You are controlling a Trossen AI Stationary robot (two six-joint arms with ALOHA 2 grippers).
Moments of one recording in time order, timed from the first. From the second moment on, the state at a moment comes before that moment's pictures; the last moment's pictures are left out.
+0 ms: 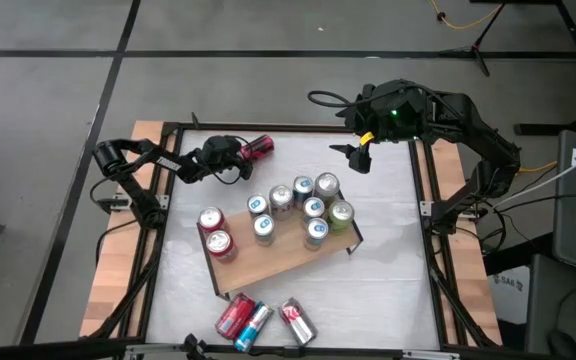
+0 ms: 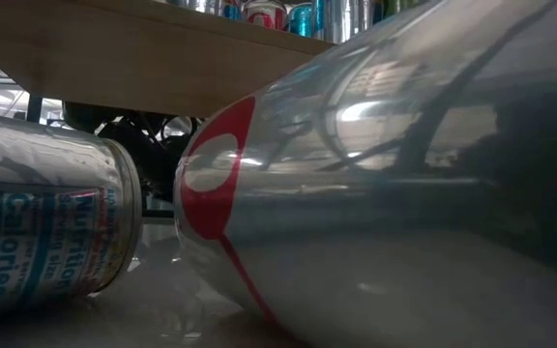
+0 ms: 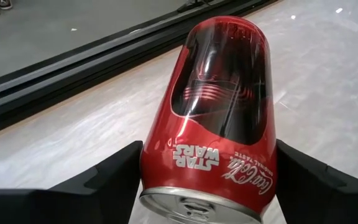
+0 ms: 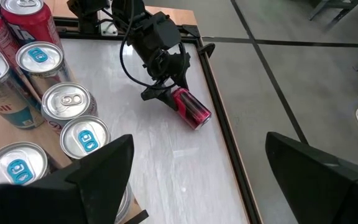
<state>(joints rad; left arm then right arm) 0.67 1.65 0.42 0.69 -0.12 -0.17 -0.16 1.59 2.20 -1.25 0.17 -0.18</state>
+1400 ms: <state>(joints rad) 0.67 1.16 1.00 -1.11 -0.09 -0.23 -0.16 1.59 2.20 -1.26 0.16 -0.18</state>
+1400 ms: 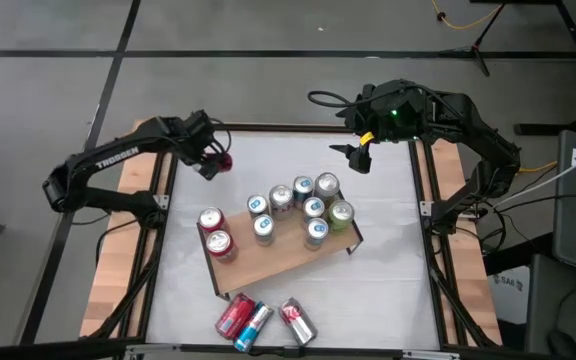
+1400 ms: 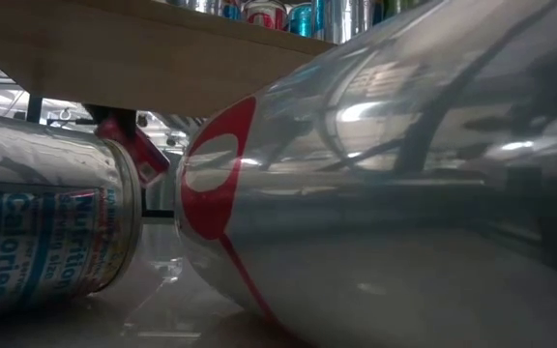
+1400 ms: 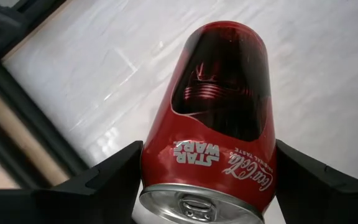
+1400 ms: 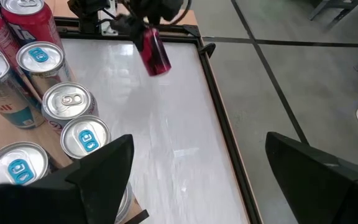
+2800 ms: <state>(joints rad) 0.67 1.16 1.24 -1.57 0.10 -0.65 -0.16 1.62 2.20 -1.26 0.17 -0.19</state>
